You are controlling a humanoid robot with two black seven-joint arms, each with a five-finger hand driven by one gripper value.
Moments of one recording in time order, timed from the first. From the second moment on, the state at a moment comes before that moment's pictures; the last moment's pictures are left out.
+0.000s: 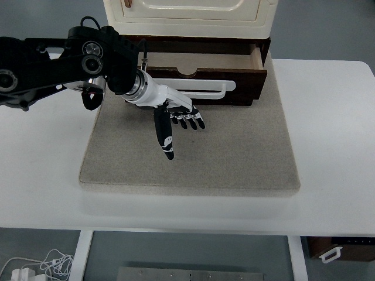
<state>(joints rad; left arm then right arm) -1.49 0.48 -0.06 -1.40 0.58 -0.46 0.58 0.00 0.00 -0.01 0.18 -0.04 0.08 0.03</state>
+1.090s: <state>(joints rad) -1.49 0.36 -0.07 -1.19 0.60 -0.45 0.57 0.00 0.00 -0.01 0.18 -0.04 0.08 0.03</state>
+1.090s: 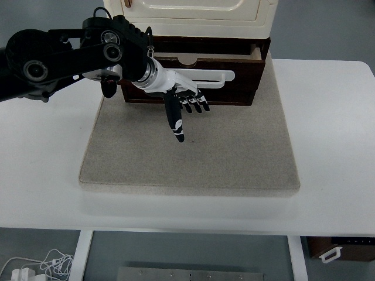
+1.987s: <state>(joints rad) -1.47 0.35 -0.09 -1.07 0.61 -0.40 0.56 0.00 0.00 -0.01 0.18 -0.04 0.08 0.03</state>
